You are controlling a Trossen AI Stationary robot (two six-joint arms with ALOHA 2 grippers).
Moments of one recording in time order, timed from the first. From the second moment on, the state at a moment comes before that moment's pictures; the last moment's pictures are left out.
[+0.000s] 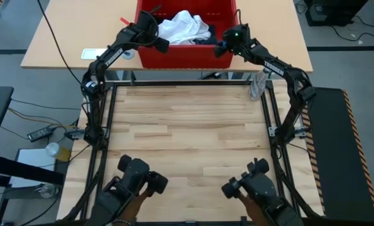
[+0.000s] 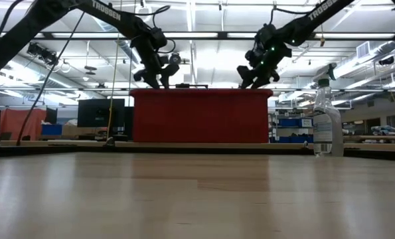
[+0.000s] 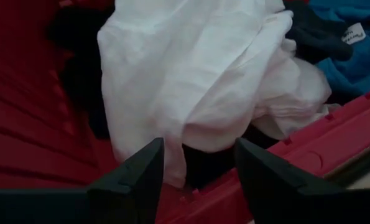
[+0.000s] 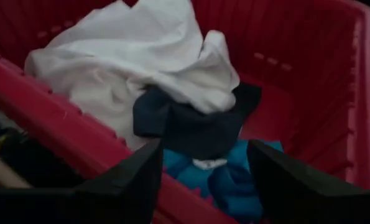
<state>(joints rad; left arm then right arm) 0.98 2.03 2.08 -0.82 -0.10 -0.05 -0.97 1.77 1.52 -0.23 0.08 -0.06</state>
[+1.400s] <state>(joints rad) 0.90 2.22 2.08 -0.36 0.02 -0.28 -0.69 1.57 1.52 -0.35 0.05 0.04</state>
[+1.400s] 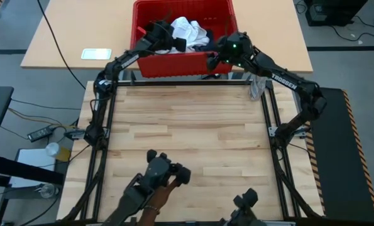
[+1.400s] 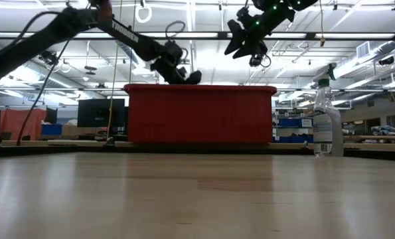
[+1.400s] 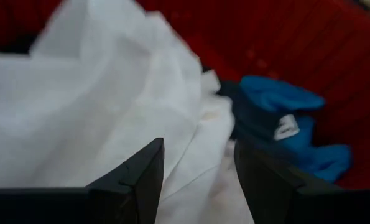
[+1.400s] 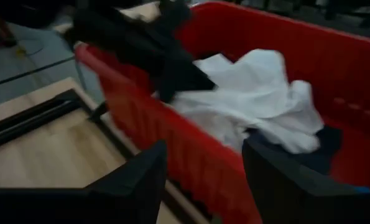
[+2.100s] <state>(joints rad) 0.92 2.29 2.07 -0.32 0.04 -0.16 -0.64 1.57 1.52 -0.36 0.06 0.08</state>
